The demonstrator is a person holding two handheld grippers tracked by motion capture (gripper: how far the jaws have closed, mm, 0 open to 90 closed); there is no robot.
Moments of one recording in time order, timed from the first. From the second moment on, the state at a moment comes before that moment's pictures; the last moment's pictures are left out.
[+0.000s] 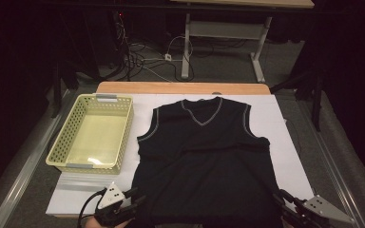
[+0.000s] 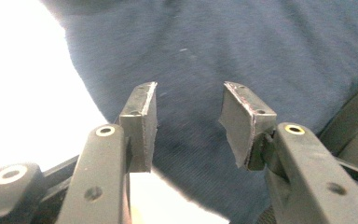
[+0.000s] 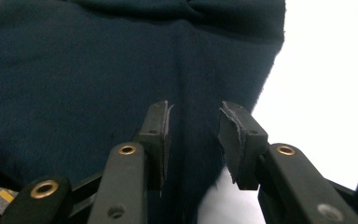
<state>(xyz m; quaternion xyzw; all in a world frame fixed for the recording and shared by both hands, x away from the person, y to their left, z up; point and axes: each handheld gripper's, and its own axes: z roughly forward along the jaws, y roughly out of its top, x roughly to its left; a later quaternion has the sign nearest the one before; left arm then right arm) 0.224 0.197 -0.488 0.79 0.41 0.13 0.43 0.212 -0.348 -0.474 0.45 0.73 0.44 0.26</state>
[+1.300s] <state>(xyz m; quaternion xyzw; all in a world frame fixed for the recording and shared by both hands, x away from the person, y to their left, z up) 0.210 0.188 -0.474 0.77 0.40 0.12 0.47 0.218 -0.330 -0.472 0.42 0.75 0.44 0.26</state>
